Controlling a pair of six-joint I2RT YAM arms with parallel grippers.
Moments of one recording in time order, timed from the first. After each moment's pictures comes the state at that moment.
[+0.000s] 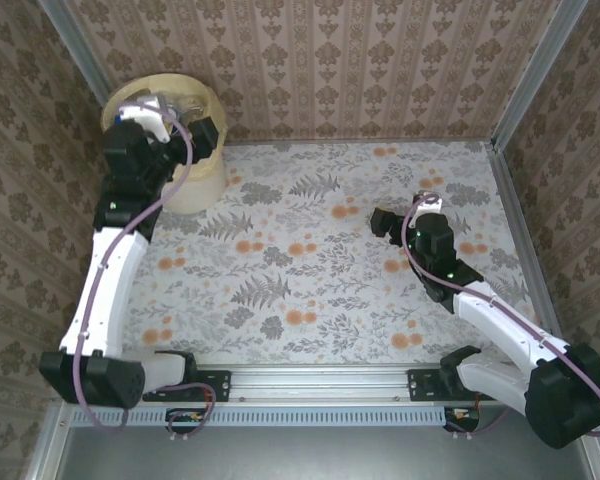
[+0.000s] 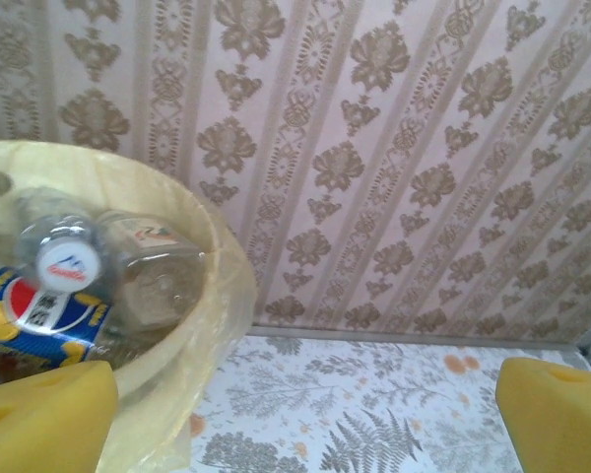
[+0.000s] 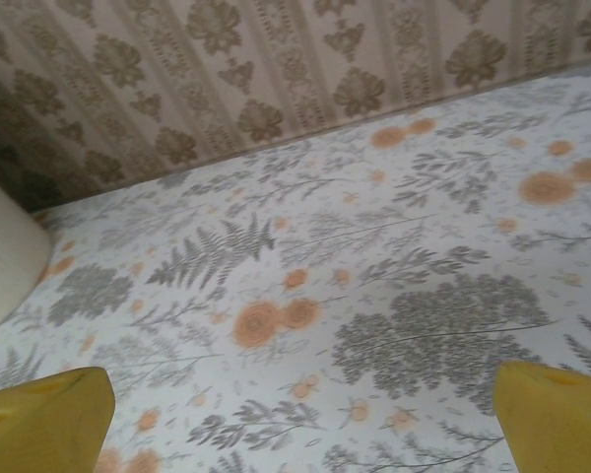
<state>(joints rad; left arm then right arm) -0.16 1.21 1.34 -0.26 0.10 -0.29 0.36 1.05 0.58 0.13 0.25 0.42</state>
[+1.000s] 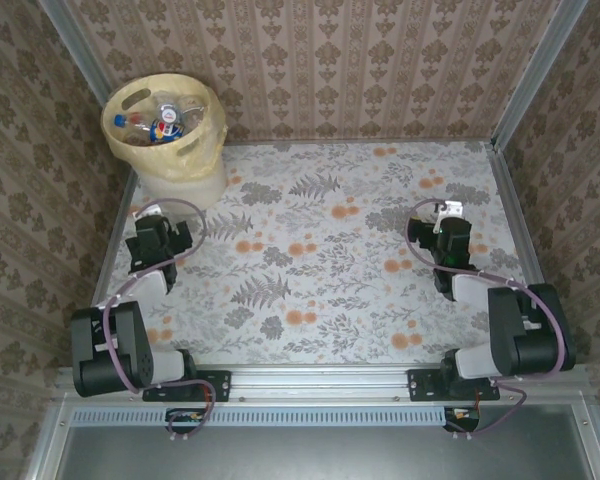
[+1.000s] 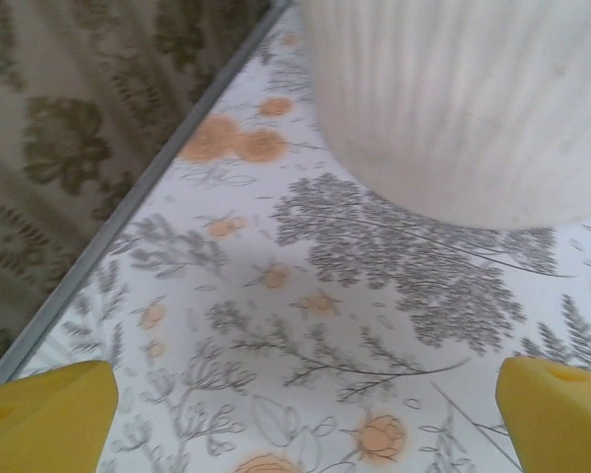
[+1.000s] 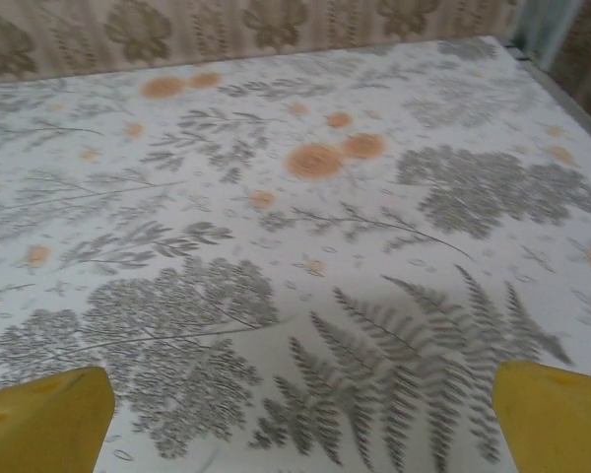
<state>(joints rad) 0.09 1.31 0.53 0.23 -0.21 -0.06 0.01 1.42 0.43 0.60 0.15 0.08</state>
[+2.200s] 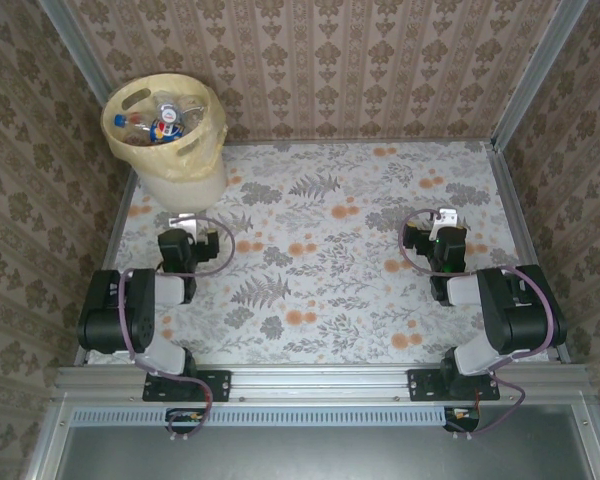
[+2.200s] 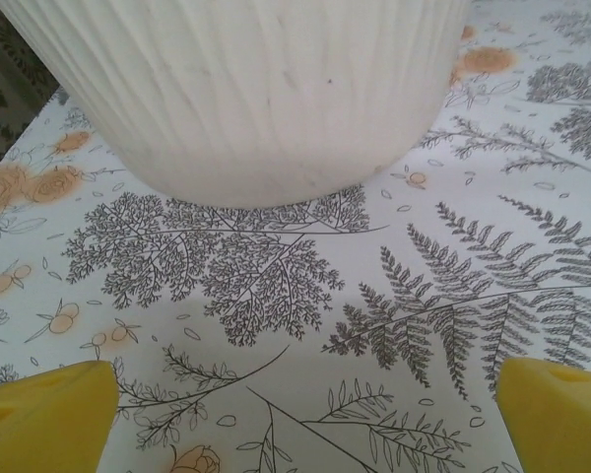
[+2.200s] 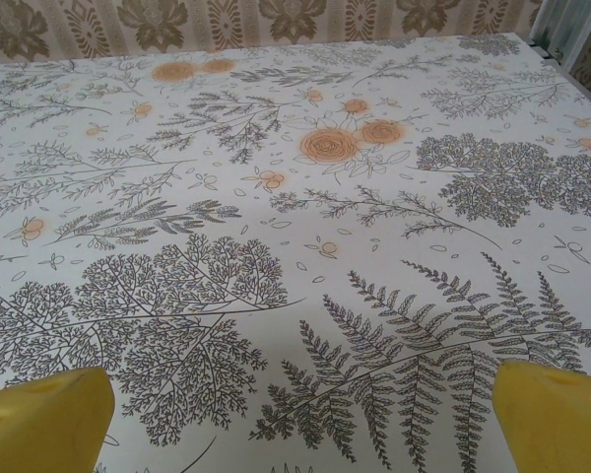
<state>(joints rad) -0.05 1.54 0.38 0.72 -0.13 0.06 0.02 1.53 0.35 0.81 0.16 0.06</state>
